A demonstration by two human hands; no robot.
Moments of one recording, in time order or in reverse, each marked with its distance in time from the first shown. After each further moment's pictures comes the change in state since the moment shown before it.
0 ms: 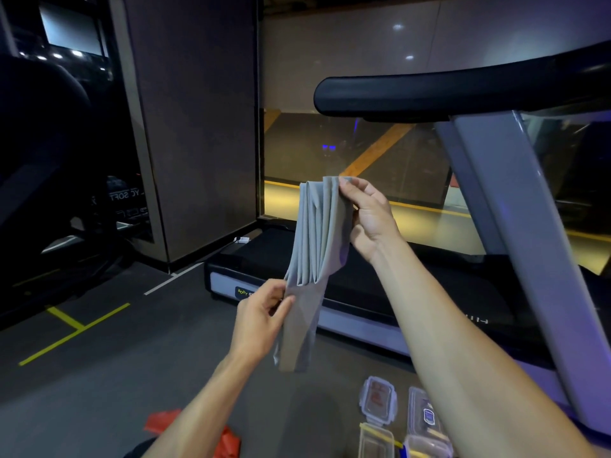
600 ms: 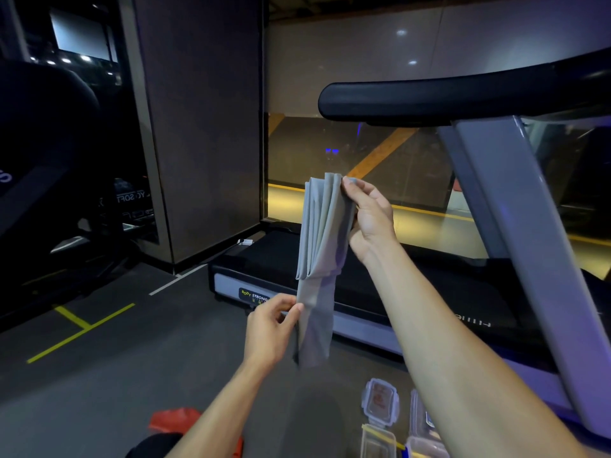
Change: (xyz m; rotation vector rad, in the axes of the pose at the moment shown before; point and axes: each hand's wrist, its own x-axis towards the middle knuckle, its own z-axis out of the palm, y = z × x) left_hand -0.018 0.002 0.011 0.001 0.039 -0.194; right_hand -0.013 0.001 0.017 0.023 0.192 -0.021
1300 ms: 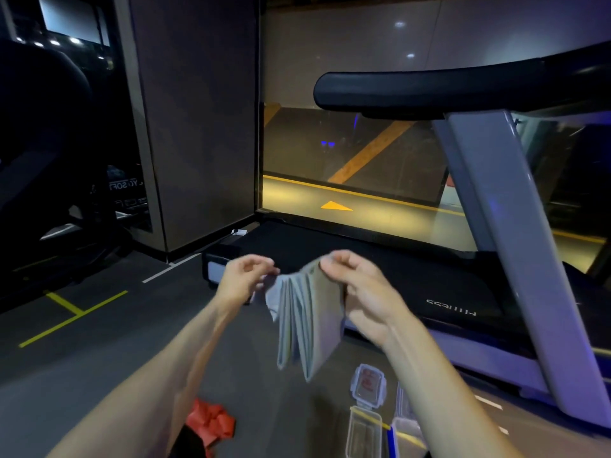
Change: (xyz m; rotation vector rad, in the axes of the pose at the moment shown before) left_hand 0.053 0.001 -0.038 -0.308 -0.155 -0.225; right_hand -0.115 0.020 -0.068 -0.169 -0.390 0.285
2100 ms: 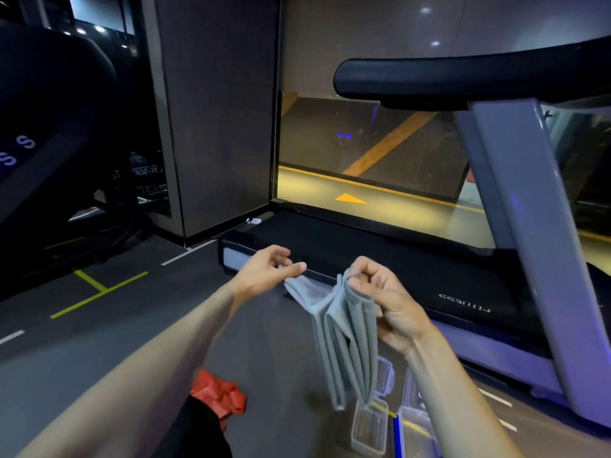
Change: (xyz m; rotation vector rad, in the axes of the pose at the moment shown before) left_hand -0.015 0.004 -0.007 0.469 -0.189 -0.039; right_hand -0.018 0.029 -0.026 0.166 -0.347 -0.057
